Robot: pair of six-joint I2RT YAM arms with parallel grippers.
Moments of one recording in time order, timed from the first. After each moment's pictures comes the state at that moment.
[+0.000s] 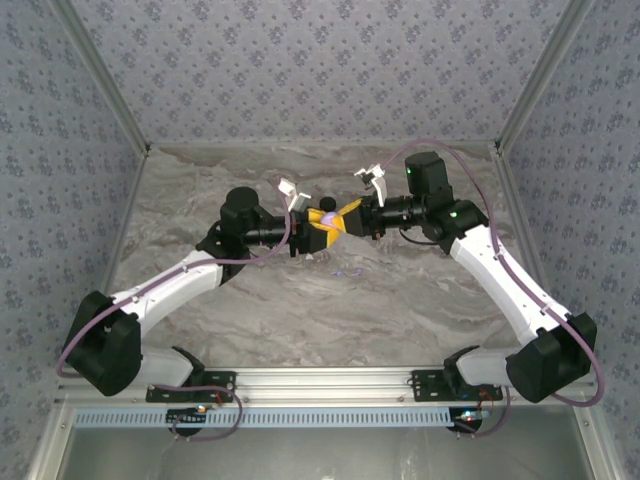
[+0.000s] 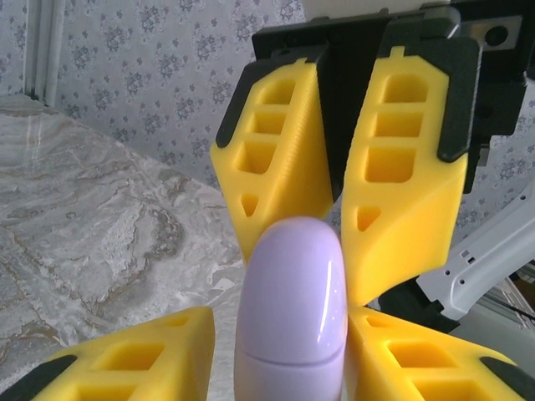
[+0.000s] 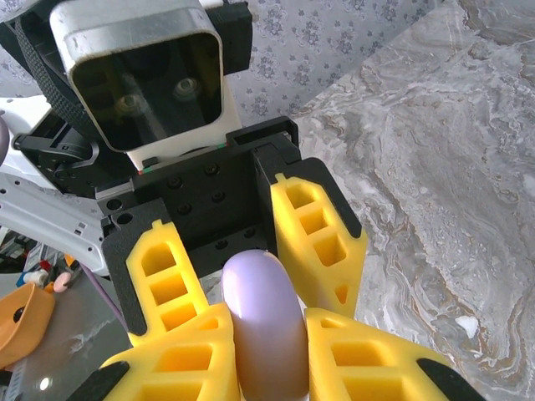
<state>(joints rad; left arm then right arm) -0.62 1.34 0.88 0.39 0.85 -0.37 0.44 1.30 1.24 -0.49 -0.91 0.06</state>
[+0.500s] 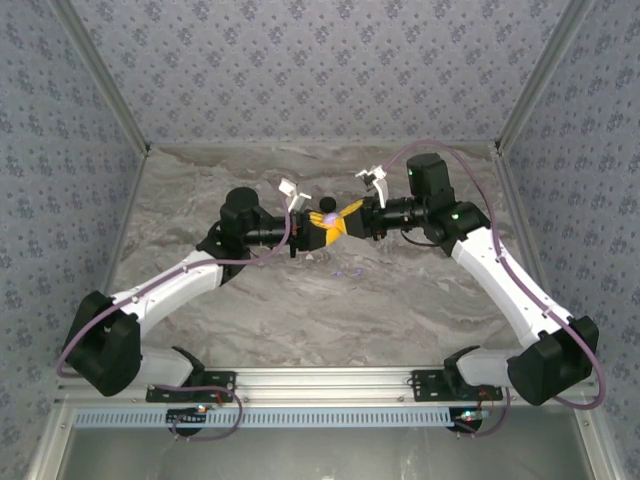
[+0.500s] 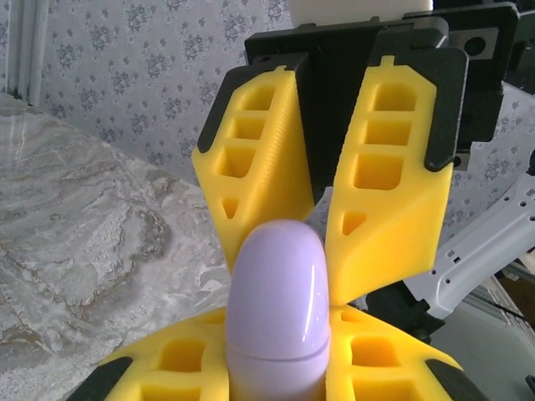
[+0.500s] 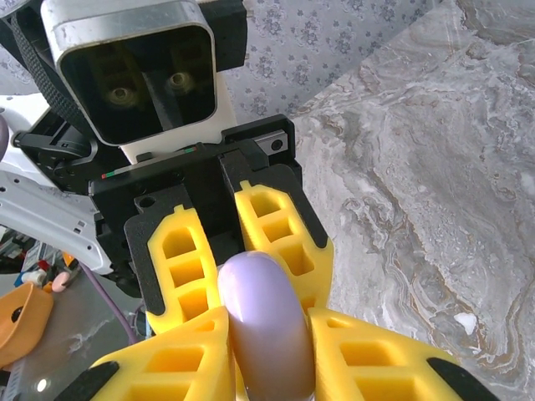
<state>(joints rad) -0.63 1.34 0.87 0.40 0.87 -0.39 0.44 1.28 1.23 -0.49 -0.90 0.06</state>
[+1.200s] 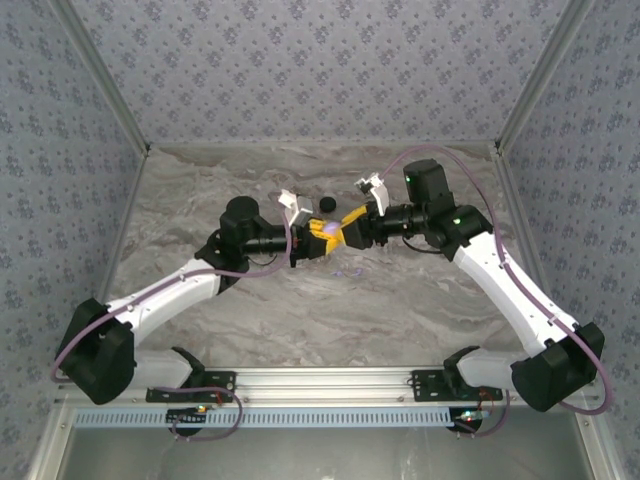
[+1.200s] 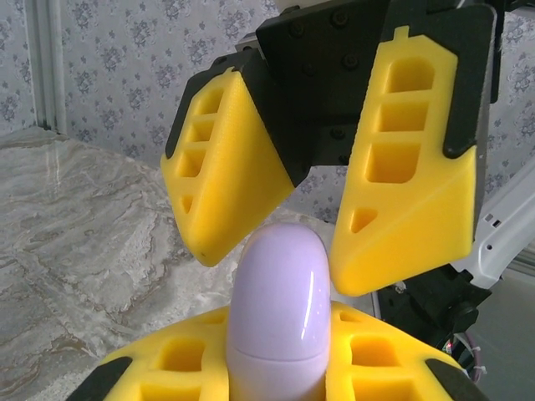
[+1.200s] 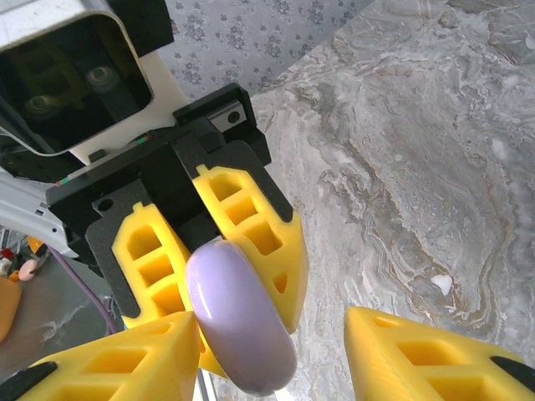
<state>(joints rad) -0.67 1.29 0.82 0.38 0.80 -0.20 0.47 1.25 1.23 -0.61 -0.78 0.01</state>
